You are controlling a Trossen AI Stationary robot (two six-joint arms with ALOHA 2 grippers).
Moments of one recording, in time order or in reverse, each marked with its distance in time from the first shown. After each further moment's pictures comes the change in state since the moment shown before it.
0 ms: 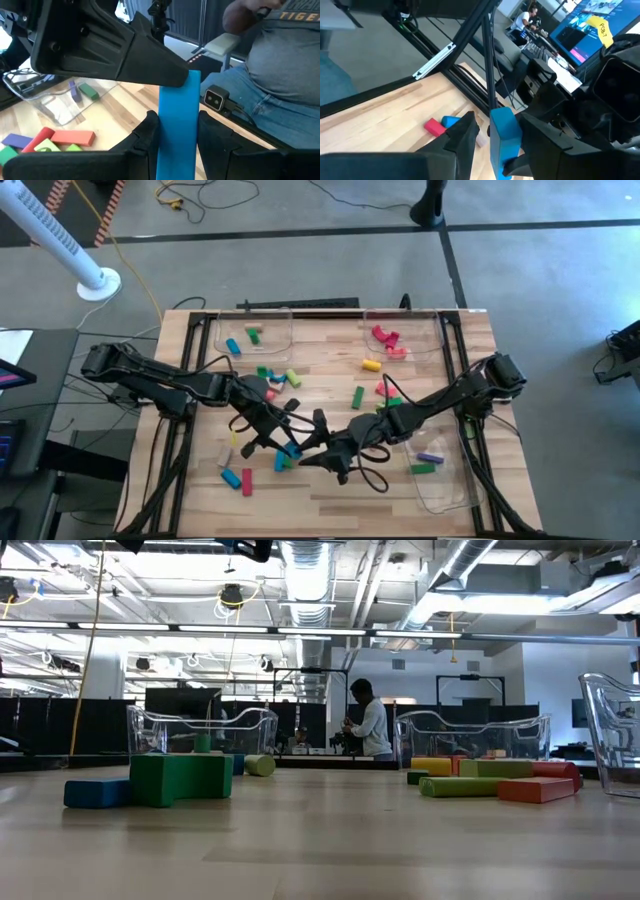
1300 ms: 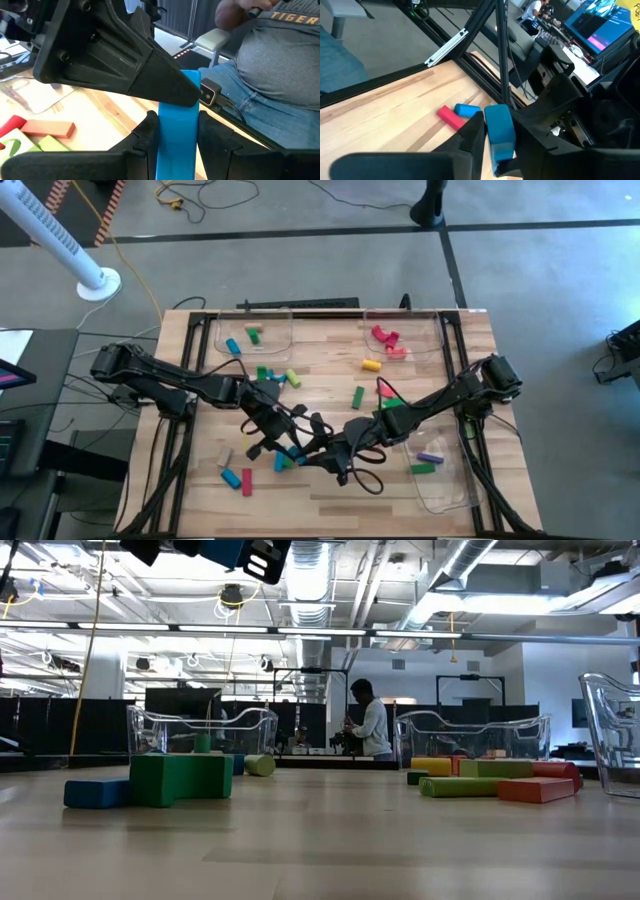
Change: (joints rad) left arm 0.003 0.097 0.028 -0.005 0.062 -0.046; right arm -0.006 0.031 -0.001 -0.036 -0.016 0.017
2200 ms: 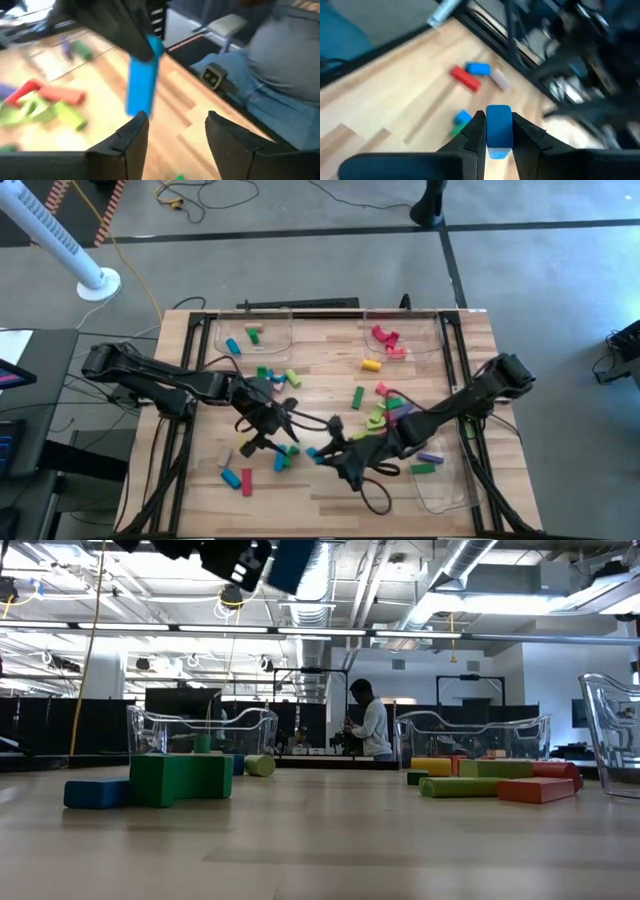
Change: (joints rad) left arm -0.001 -0.101 -0.001 -0.192 -0.106 -0.036; right arm 0.107 -0.099 -0.002 -0.323 0.273 0.165
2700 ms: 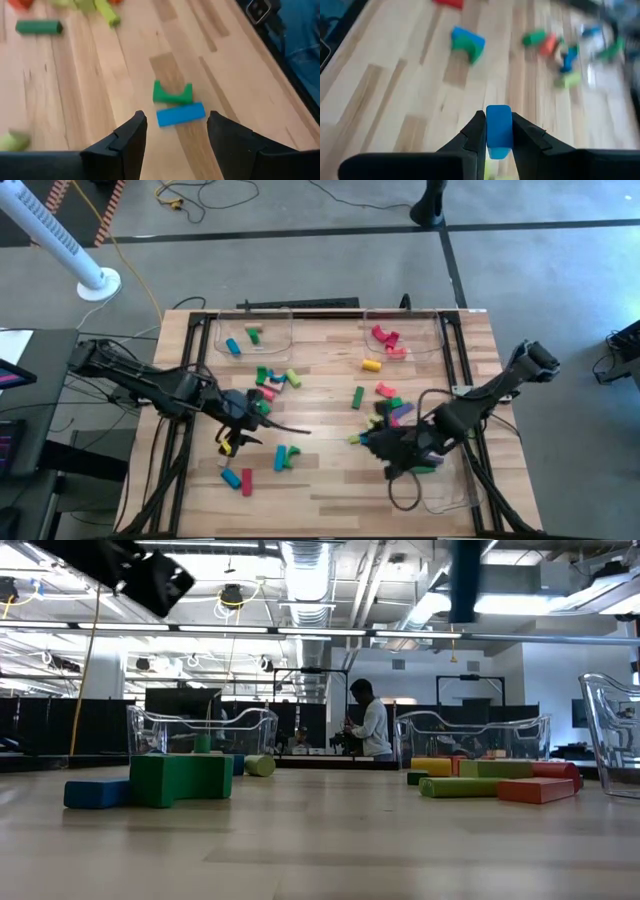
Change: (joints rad) left arm -0.146 -0.227 -0.058 -0.434 -0.419 -0.240; right arm 0.106 -0.256 0.001 -0.691 0.172 0.613
